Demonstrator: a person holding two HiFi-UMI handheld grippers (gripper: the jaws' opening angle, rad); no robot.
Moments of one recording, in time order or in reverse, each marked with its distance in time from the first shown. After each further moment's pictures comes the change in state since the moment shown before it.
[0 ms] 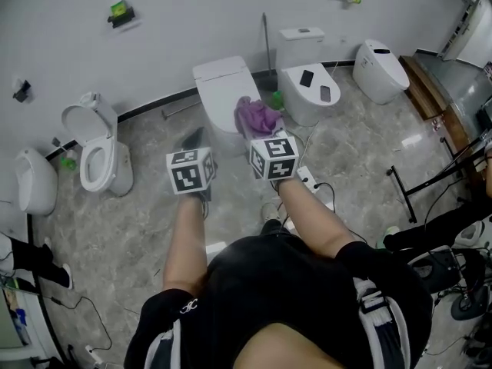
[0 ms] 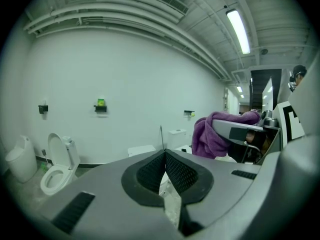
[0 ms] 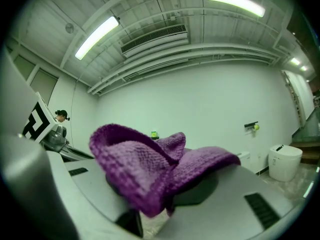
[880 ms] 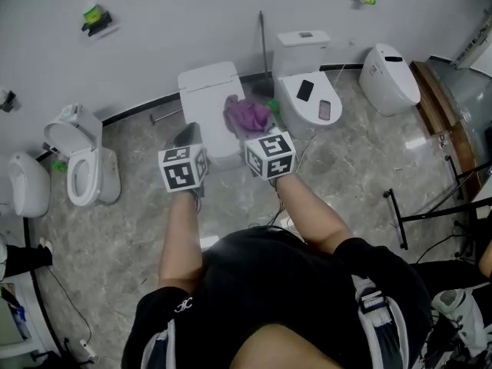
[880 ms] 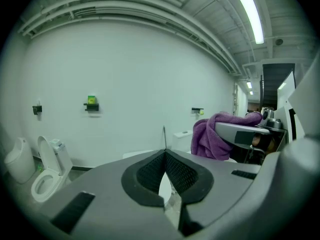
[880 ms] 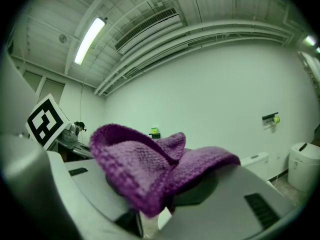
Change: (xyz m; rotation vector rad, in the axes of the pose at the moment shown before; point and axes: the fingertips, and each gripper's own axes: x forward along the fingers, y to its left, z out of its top) left arm 0.249 -0.026 0.082 -0.016 0.032 0.073; right arm 0.172 -0.190 -0.004 0.013 0.049 0.189
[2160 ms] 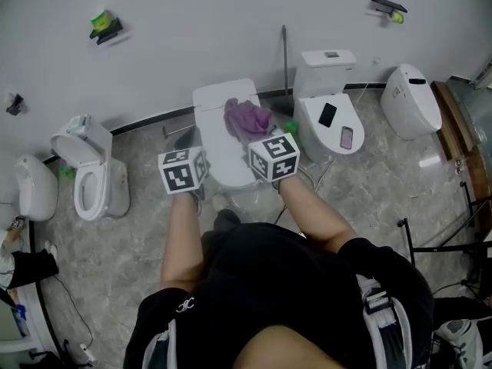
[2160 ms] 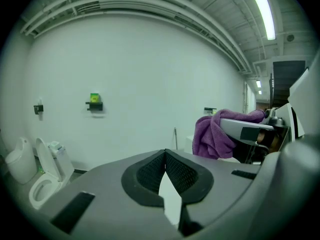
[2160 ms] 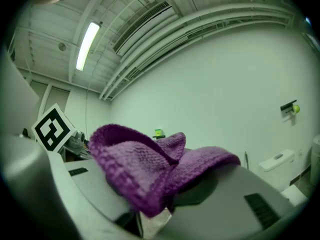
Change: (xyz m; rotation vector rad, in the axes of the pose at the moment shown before) left arm 0.130 0.097 0.033 -0.022 -0.002 0.069; right arm 0.159 -0.048 -0.012 0.033 -0.031 0.121
